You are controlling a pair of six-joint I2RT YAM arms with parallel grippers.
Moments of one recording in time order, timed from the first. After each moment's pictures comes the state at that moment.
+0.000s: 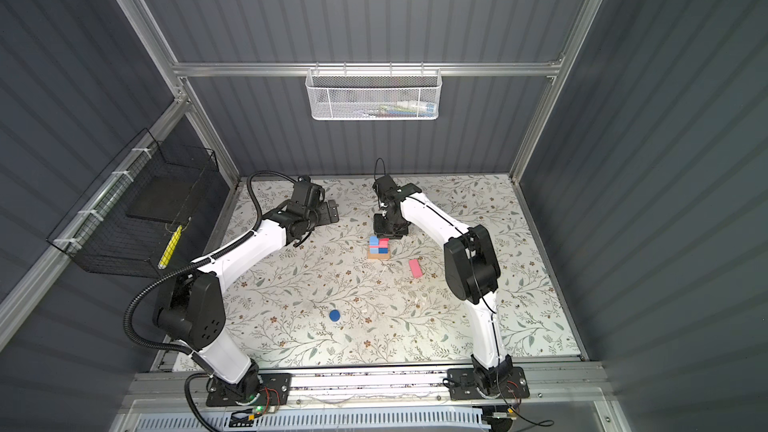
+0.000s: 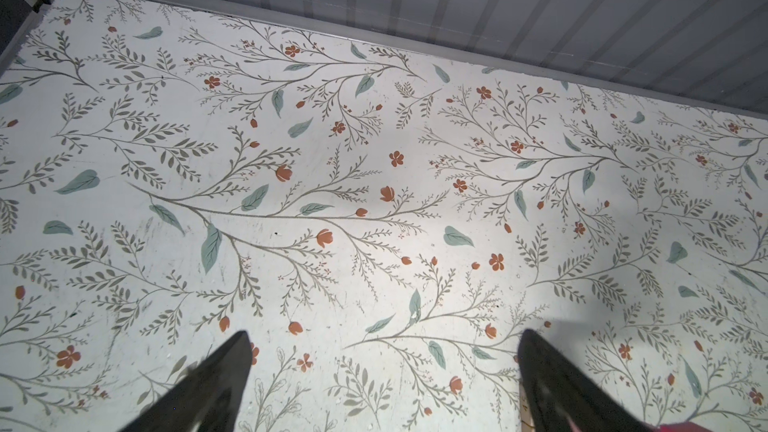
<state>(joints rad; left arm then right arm) -0.45 1.69 1.31 -0.38 -0.28 -0.45 0.55 2.12 1.85 -1.00 -0.12 0.48</state>
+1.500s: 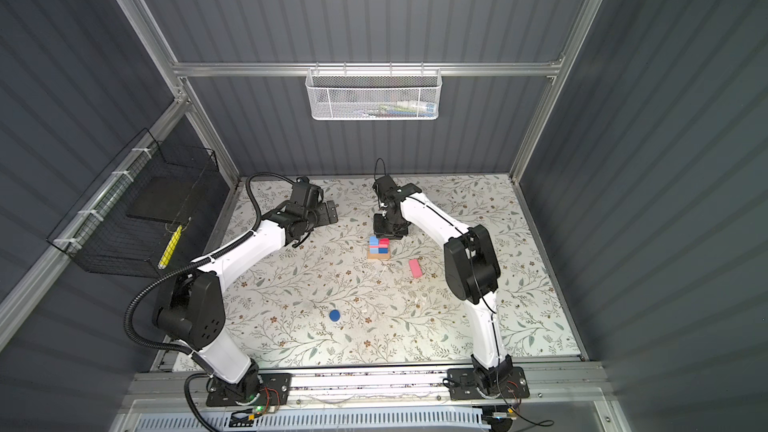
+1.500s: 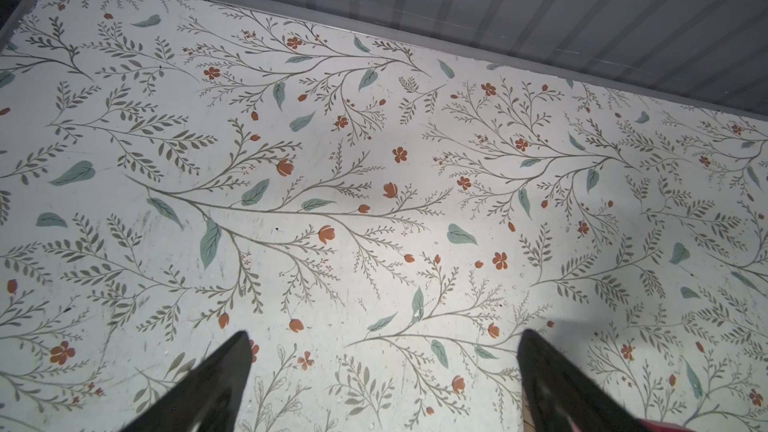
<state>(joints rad) -0.44 1.69 1.30 -0.37 -0.26 -0.46 0.55 2.12 1.85 -1.00 -0.13 0.49</state>
